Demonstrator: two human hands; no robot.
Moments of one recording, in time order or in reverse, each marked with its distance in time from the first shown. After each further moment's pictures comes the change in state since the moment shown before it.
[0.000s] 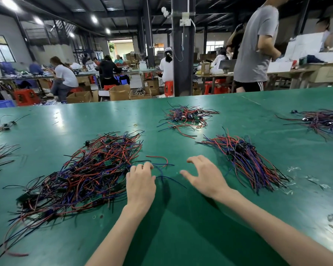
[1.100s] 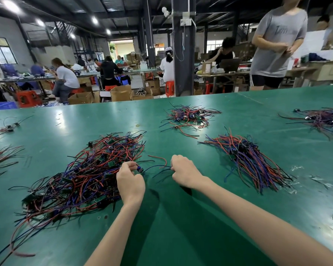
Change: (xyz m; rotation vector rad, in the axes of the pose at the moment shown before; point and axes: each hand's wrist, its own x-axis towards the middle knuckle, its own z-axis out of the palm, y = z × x) left_hand 0.010 -0.020 -0.007 -0.608 0.175 -0.436; right_hand 0.049 -0.039 0.037 -0.094 -0.248 -0.030
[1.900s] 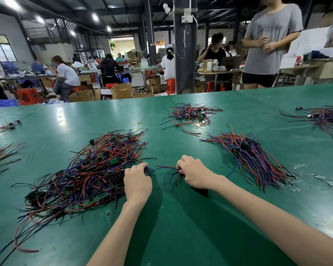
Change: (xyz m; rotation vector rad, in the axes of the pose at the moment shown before) left_hand 0.003 -0.011 0.005 0.456 -0.222 0.180; right_hand -0.010 0.030 0.003 -0.121 -0.051 -0.168
